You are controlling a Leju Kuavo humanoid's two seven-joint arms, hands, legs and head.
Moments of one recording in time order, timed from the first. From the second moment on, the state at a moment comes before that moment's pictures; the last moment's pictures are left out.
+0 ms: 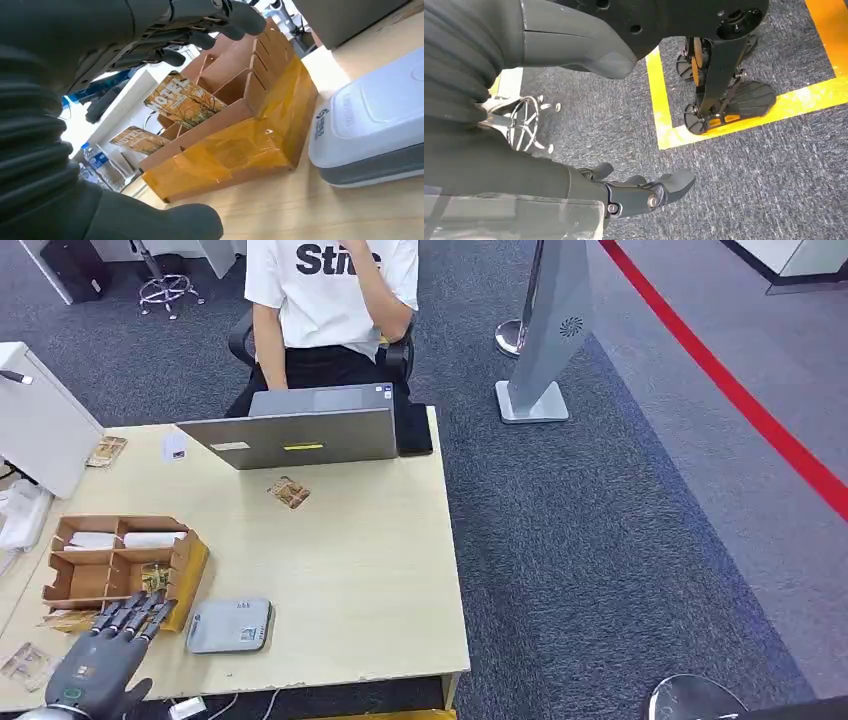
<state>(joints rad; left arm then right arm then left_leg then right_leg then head) 0.17 0.59 -0.20 -1.63 -1.22 0.12 -0.04 -0.01 0.15 -0.45 -0.20 0.28 -0.13 0.03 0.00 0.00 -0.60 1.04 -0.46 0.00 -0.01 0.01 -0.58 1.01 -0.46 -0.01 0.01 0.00</state>
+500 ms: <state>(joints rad) 0.17 0.55 -0.02 -1.64 -1.24 0.17 -0.04 -0.01 0.15 -0.47 -0.20 0.29 -0.15 0.03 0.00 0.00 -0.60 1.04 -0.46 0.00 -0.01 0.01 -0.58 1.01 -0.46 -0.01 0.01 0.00</state>
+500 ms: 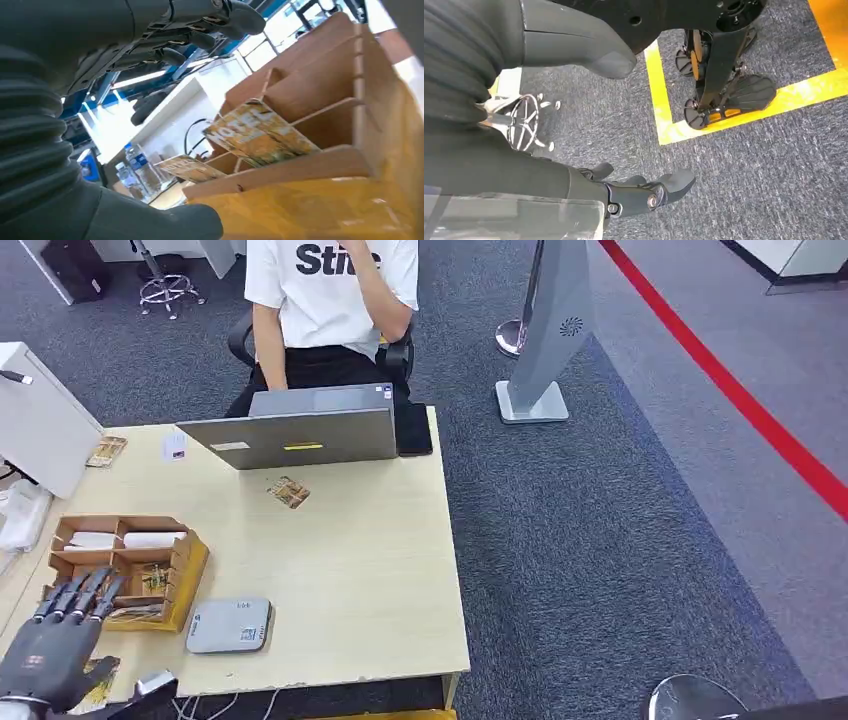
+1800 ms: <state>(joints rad) 0.09 0.44 0.07 -1.52 -1.25 0.16 -0.07 -0.01 0.15 -0.48 -0.20 0.33 -0.15 0.03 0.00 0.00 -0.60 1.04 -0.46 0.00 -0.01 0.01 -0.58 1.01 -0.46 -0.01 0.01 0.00</state>
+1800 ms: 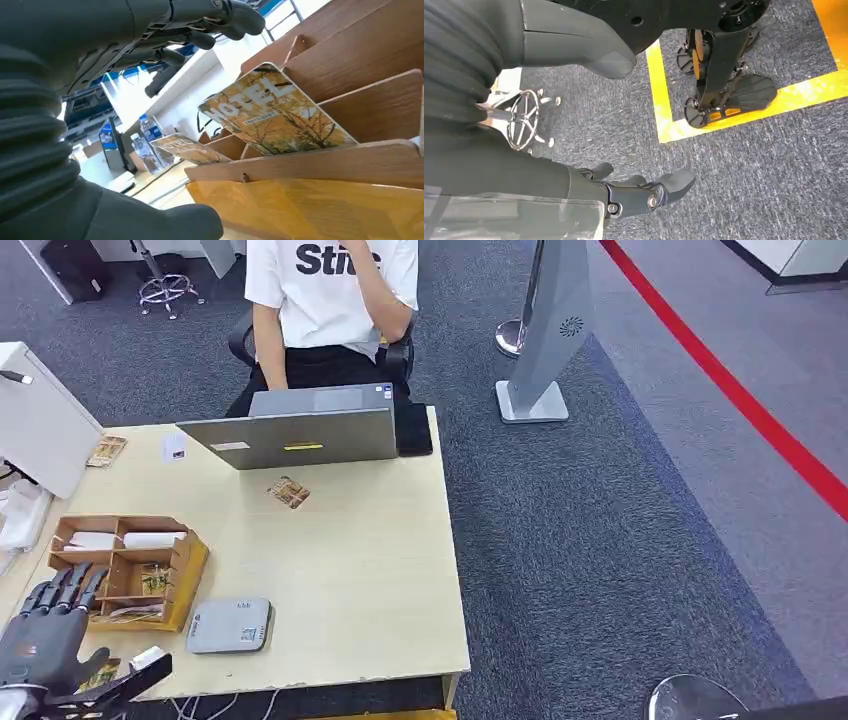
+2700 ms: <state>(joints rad) 0.05 0.39 0.06 -1.47 -1.28 0.20 -0.08 -0.01 0.15 -0.50 -0.20 0.34 -0.15 0.02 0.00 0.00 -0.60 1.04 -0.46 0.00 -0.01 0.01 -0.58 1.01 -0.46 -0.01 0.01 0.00</state>
